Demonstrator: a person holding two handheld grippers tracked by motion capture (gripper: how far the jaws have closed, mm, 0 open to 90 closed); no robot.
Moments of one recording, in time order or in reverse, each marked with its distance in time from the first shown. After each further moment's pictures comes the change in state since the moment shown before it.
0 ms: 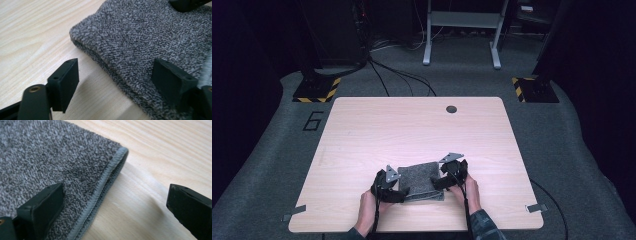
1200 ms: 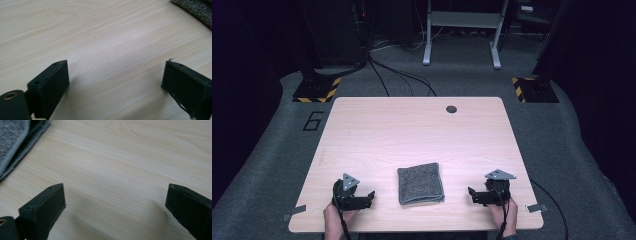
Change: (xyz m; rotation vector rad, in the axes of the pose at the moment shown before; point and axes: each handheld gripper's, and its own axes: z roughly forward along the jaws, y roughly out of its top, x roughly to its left) left arm 0.070 -0.081 -0.050 -0.047 0.161 -0.234; right arm -0.055 -0.101 -0.079 -0.105 -0.110 0.228
